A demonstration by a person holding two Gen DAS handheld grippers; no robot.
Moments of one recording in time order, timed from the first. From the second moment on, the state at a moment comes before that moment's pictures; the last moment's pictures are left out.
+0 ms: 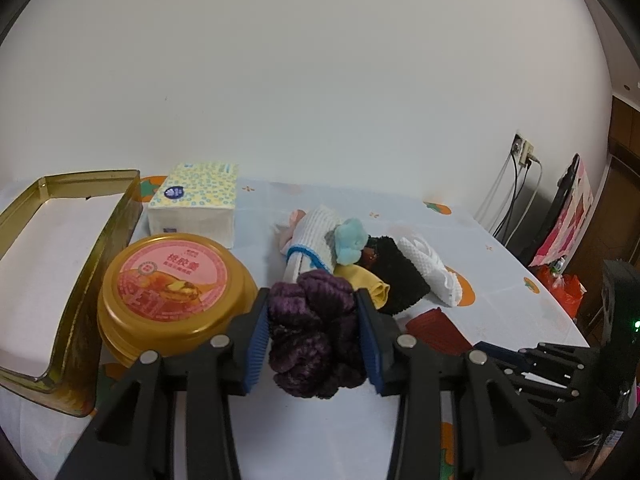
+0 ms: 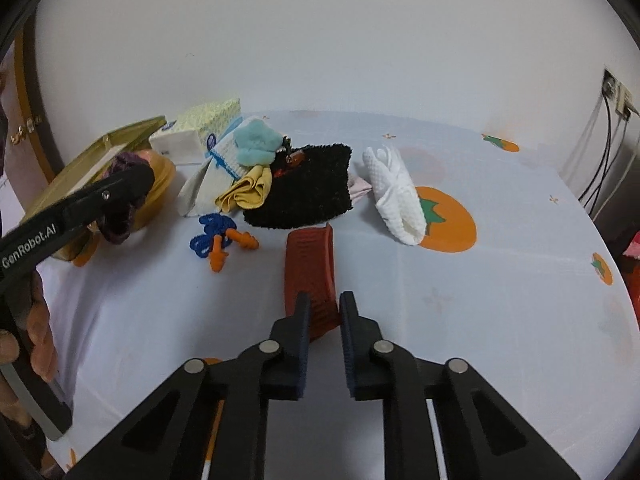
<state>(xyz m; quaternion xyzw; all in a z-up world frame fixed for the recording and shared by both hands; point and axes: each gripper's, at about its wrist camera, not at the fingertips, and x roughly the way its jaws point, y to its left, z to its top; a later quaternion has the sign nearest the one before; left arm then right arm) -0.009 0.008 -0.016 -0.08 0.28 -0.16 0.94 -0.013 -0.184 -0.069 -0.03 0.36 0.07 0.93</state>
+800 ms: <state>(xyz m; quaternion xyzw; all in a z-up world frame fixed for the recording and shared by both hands) -0.025 0.053 0.015 -0.04 0.19 -0.13 0.97 -0.038 -0.121 -0.002 0.10 0.22 0.15 0.96</state>
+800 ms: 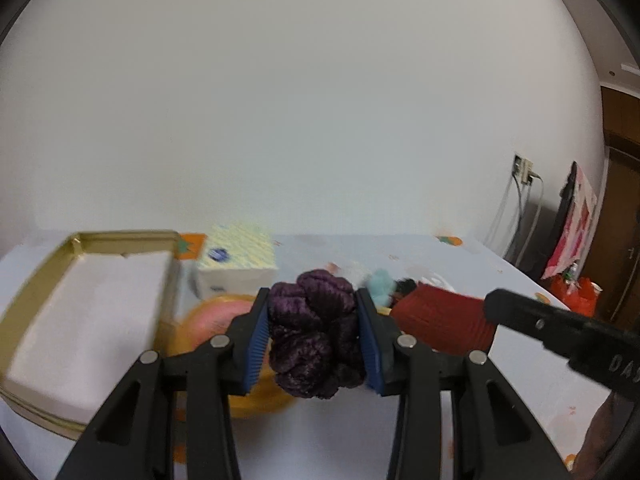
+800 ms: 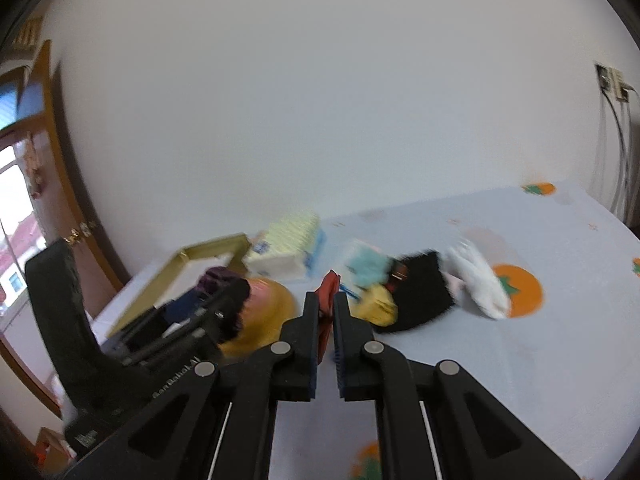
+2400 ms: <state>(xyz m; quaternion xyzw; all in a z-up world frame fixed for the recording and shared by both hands) 0.036 0.258 -0.016 -0.07 0.27 0.16 0.95 0.077 0.135 -0.048 -0.01 0.25 0.23 0.94</state>
